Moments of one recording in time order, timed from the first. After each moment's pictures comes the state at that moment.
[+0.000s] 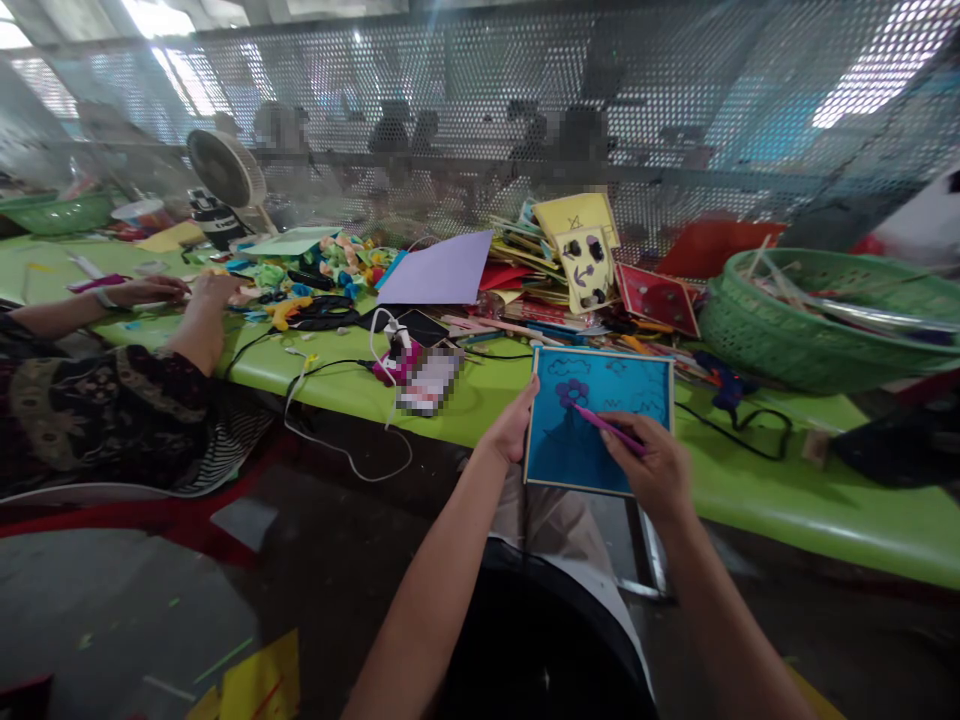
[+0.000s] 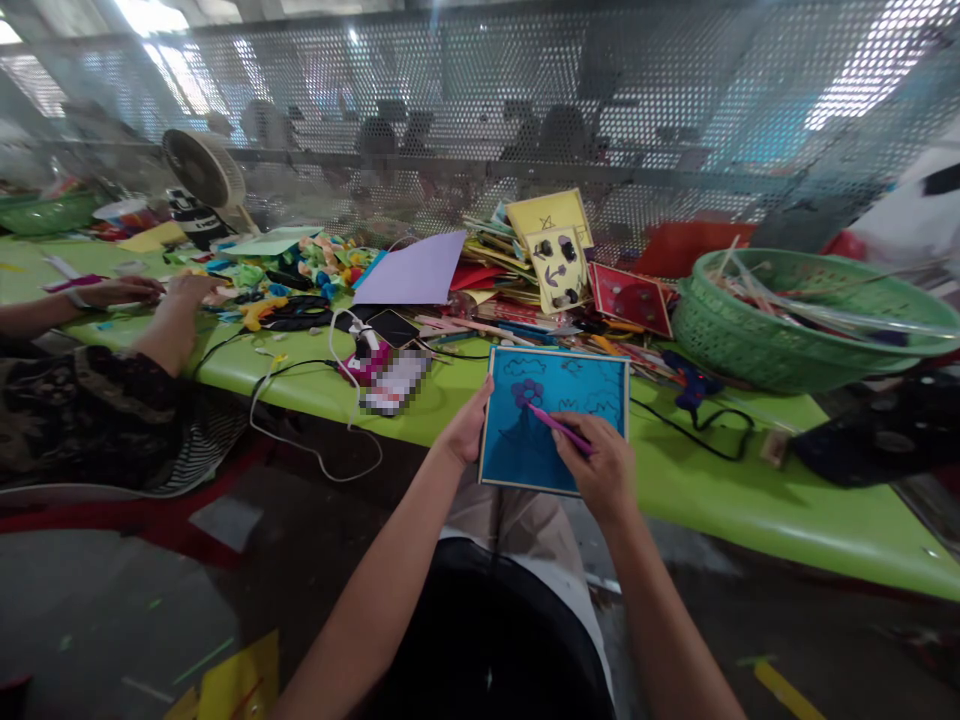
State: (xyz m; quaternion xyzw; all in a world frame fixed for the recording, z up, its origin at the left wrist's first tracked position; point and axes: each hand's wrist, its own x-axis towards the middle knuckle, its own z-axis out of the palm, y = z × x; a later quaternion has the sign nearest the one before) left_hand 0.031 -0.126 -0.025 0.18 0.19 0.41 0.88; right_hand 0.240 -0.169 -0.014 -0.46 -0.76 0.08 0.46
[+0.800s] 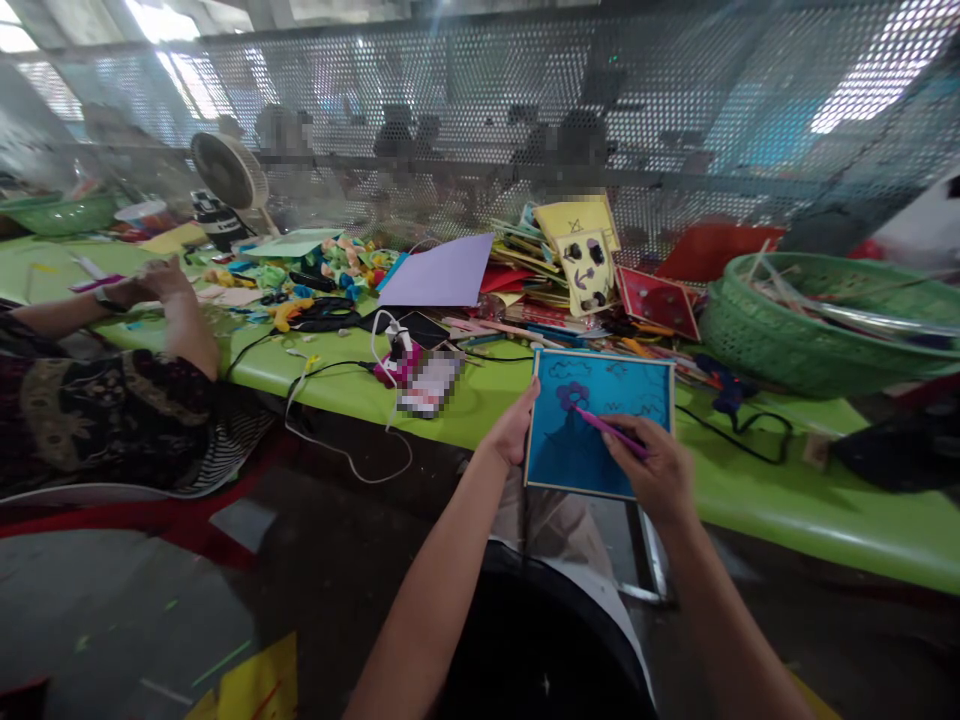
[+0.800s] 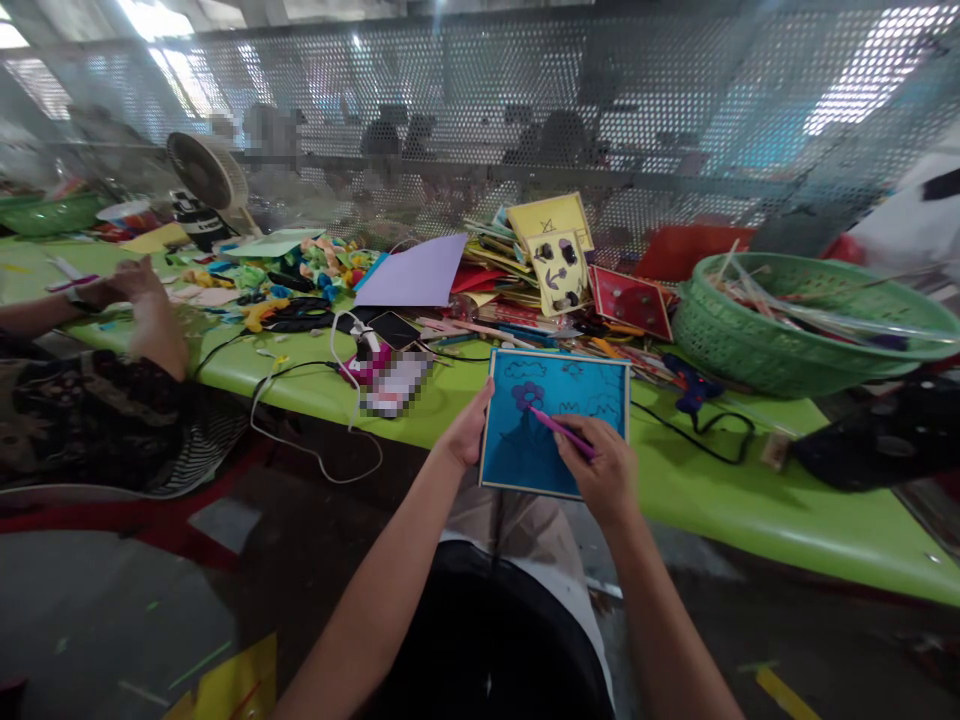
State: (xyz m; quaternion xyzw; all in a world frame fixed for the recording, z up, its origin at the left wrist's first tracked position) left_hand 0.034 -0.129 -0.019 0.18 0.22 0.41 0.87; right_hand 0.241 -0.168 -0.016 -0.46 -0.76 0.09 0.46
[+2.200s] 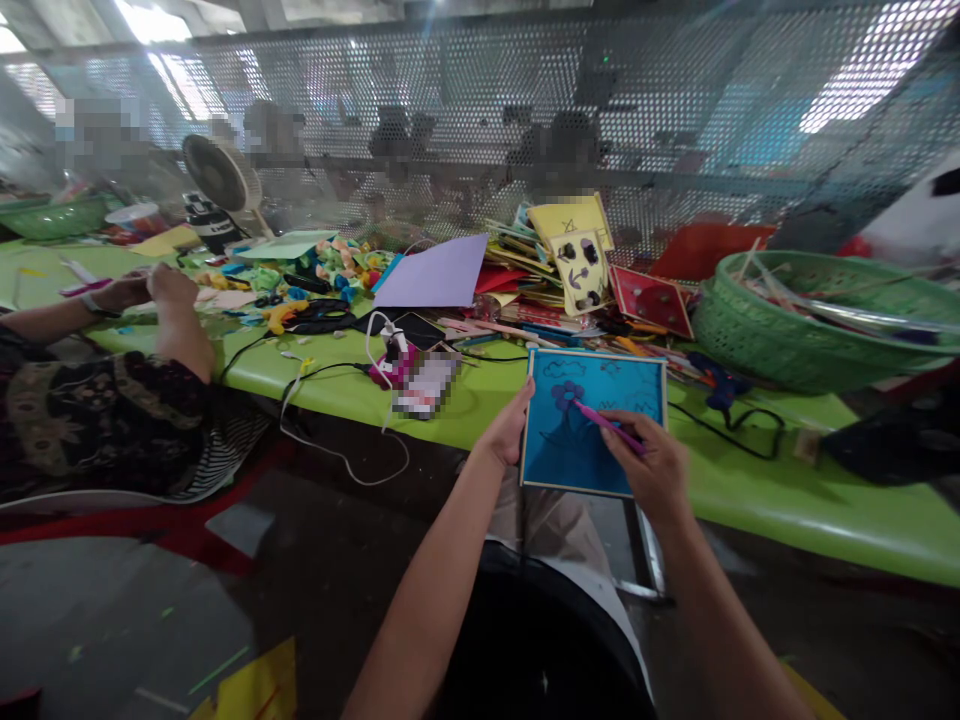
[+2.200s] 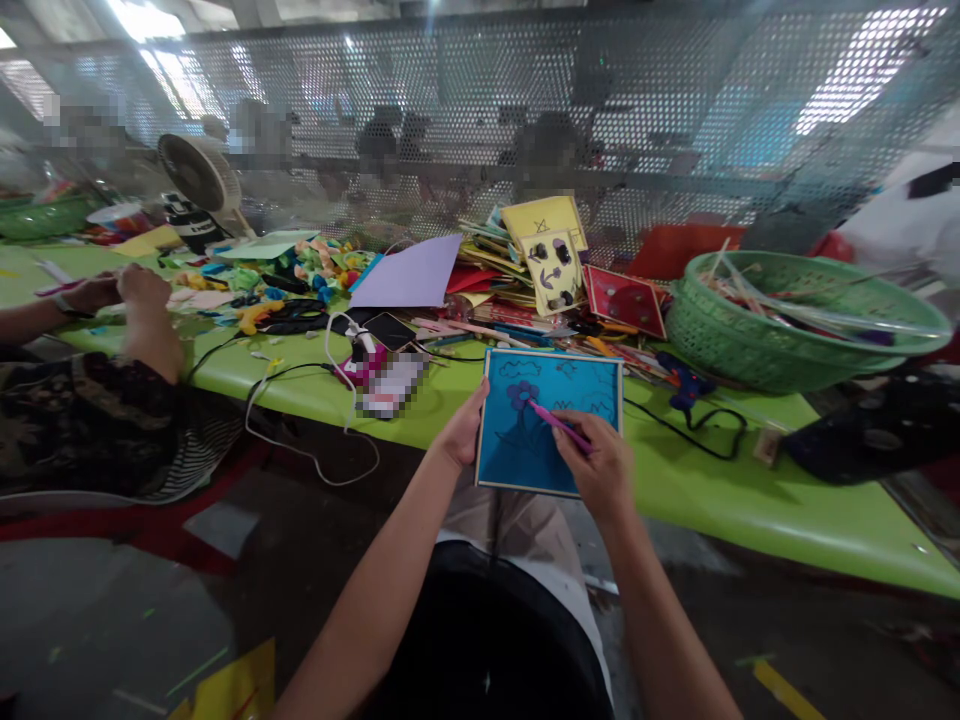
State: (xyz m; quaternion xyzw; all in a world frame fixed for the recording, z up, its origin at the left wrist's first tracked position) left_hand 0.032 -0.127 -0.025 0.19 0.19 0.41 0.87; right_hand 0.239 -0.169 -0.014 -0.49 -0.72 0.10 0.48
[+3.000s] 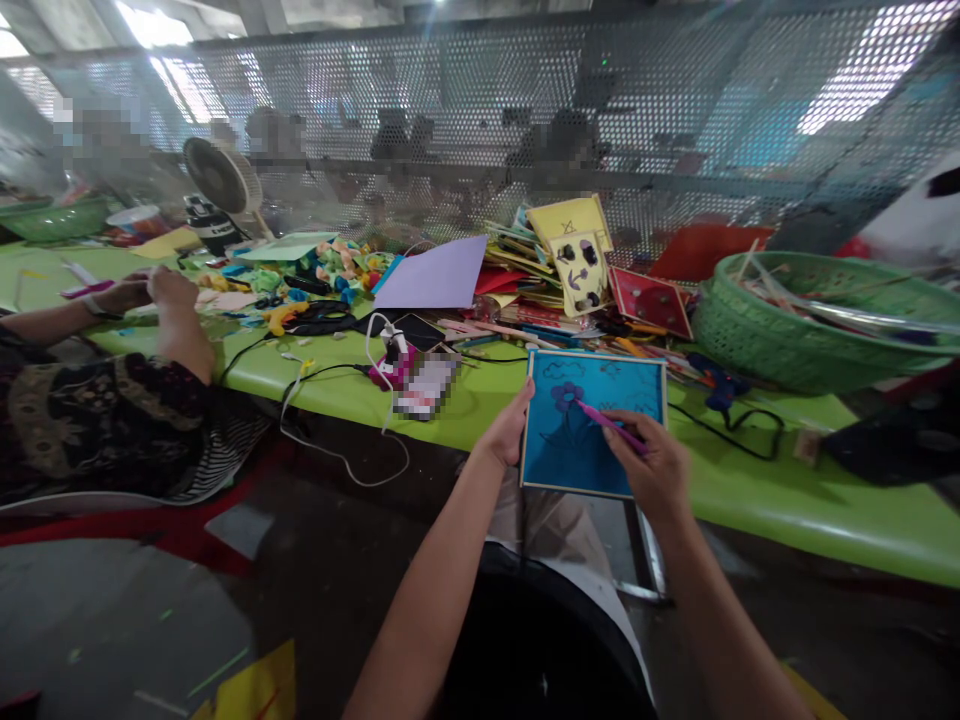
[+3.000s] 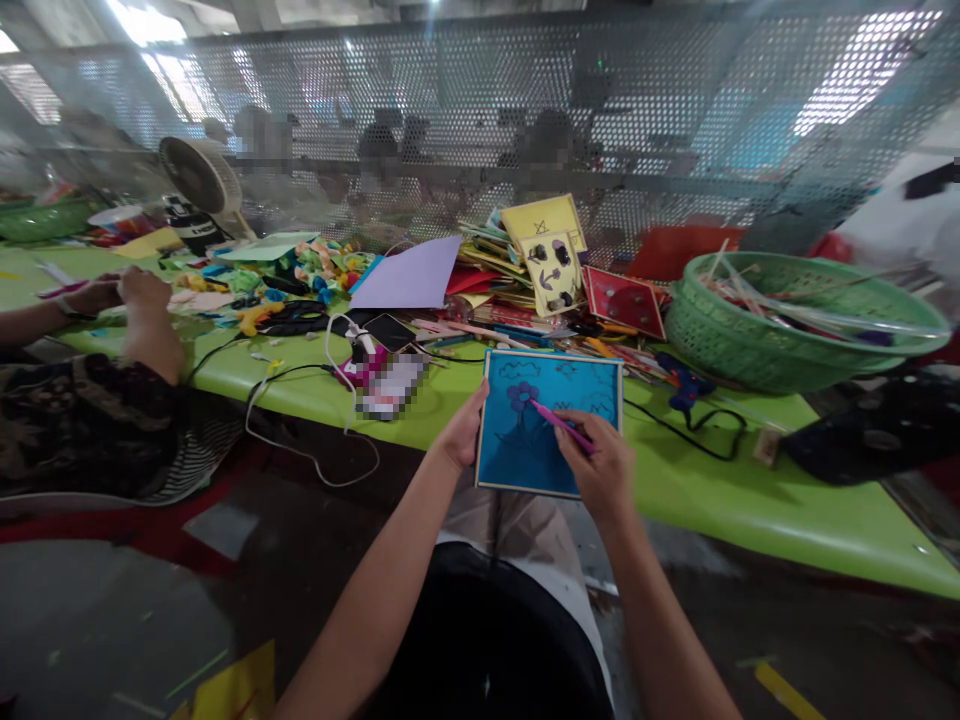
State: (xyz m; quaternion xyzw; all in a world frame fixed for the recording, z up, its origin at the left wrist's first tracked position) left_hand 0.031 -0.127 -0.024 0.19 0.21 0.41 0.87; right_hand 0.238 -0.168 -0.015 -0.49 -0.71 0.10 0.49
